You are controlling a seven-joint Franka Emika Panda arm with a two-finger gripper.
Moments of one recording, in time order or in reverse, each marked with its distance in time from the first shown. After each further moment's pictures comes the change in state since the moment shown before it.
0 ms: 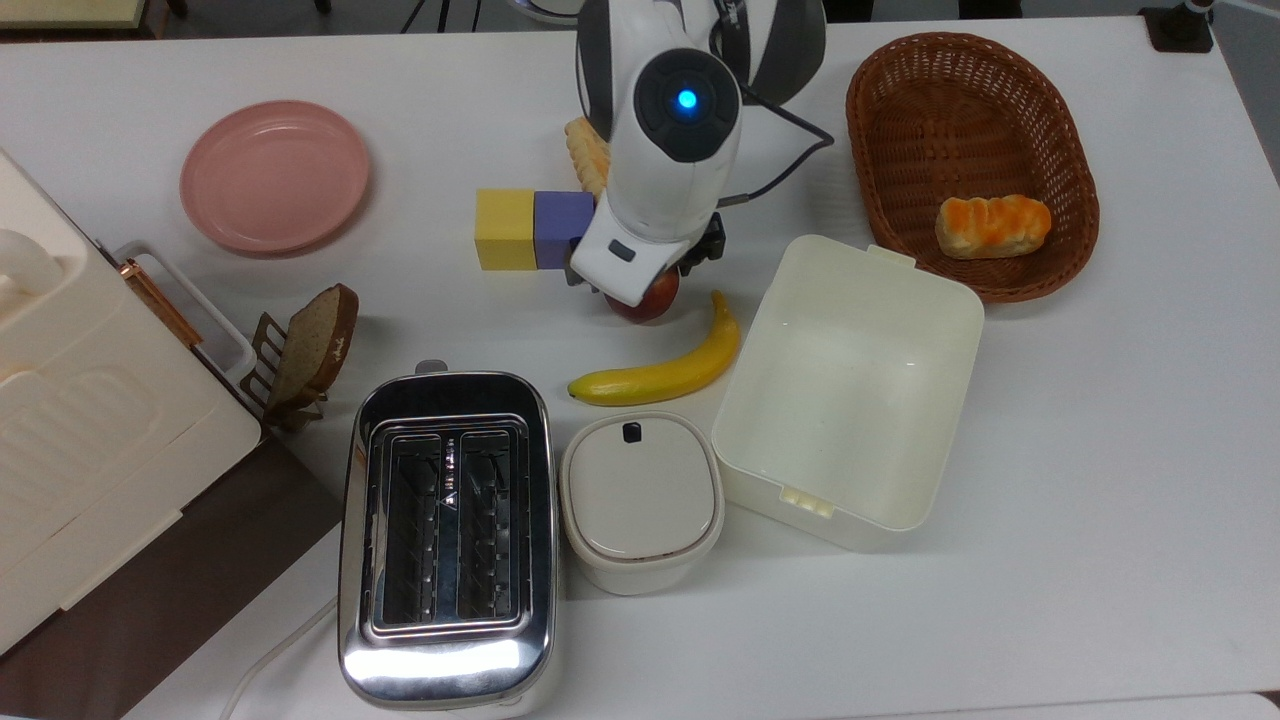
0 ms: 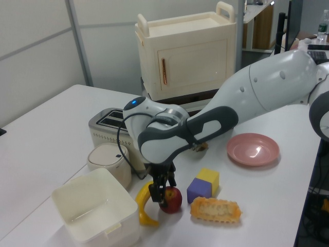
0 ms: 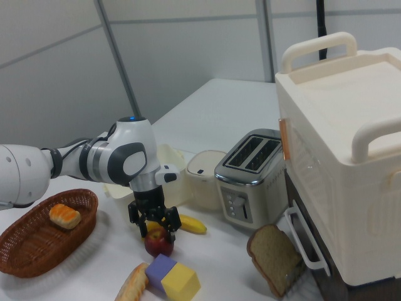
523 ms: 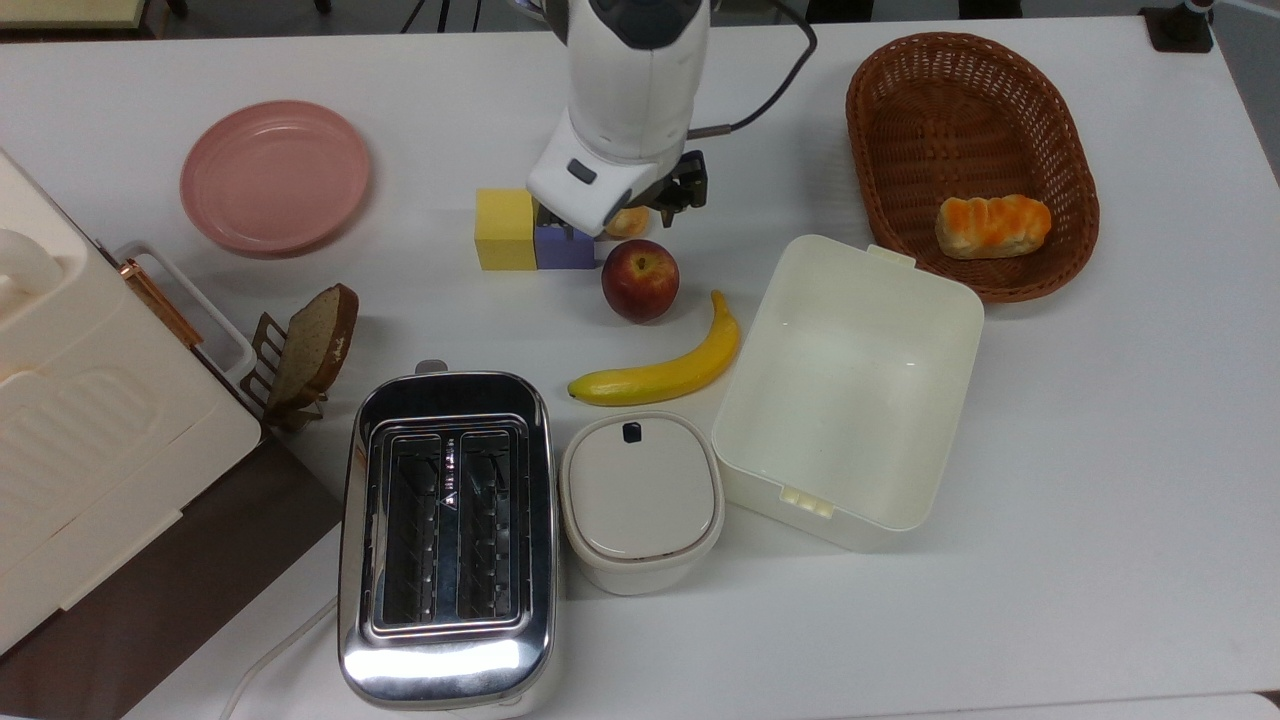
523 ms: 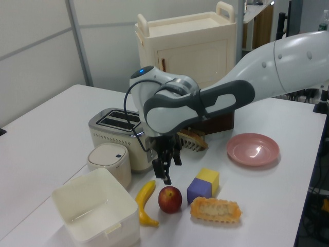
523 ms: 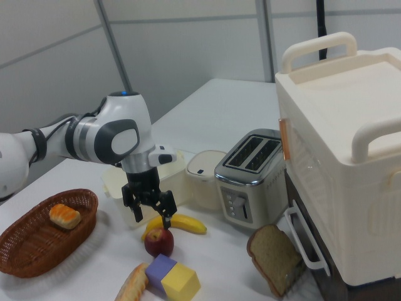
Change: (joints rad) arm -0.022 -0.122 -0.015 0.013 0.009 -0.119 0.015
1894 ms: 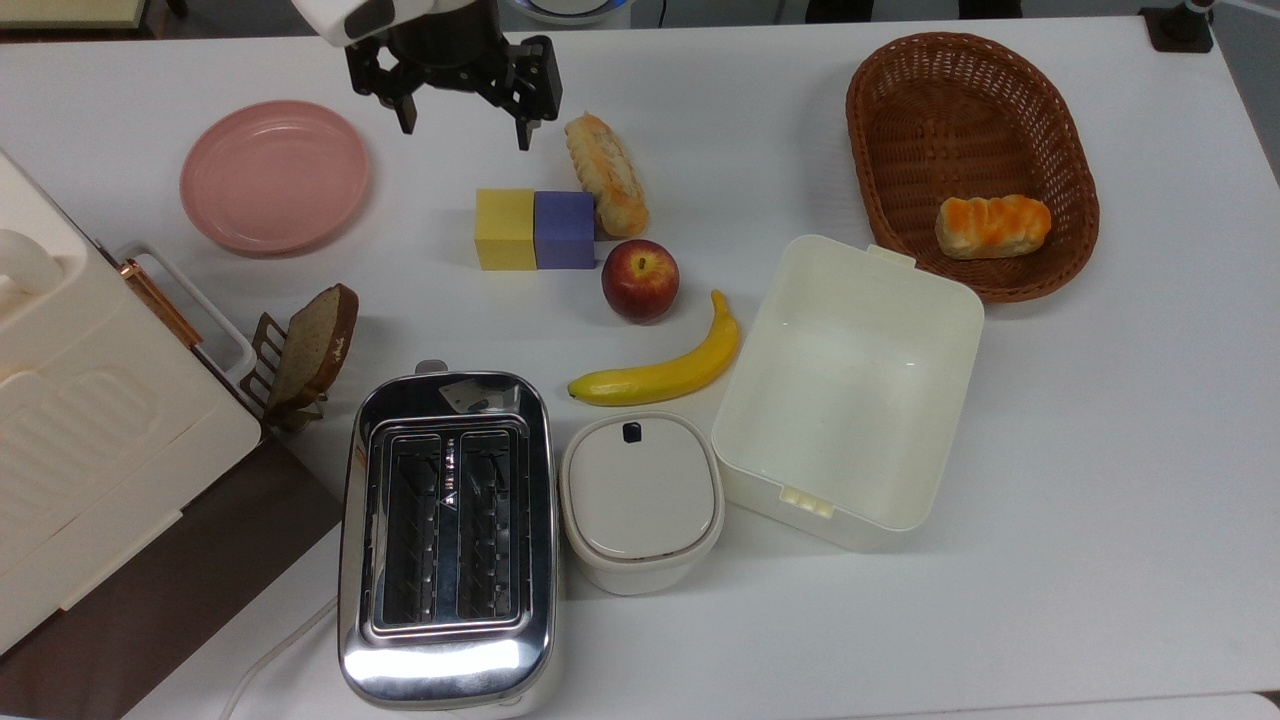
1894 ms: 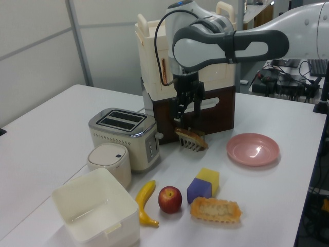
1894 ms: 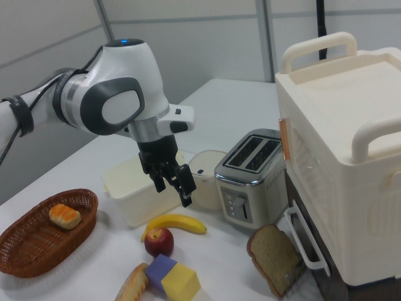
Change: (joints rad) arm -0.193 -0.172 -0.005 0.083 -0.002 -0.092 0.093
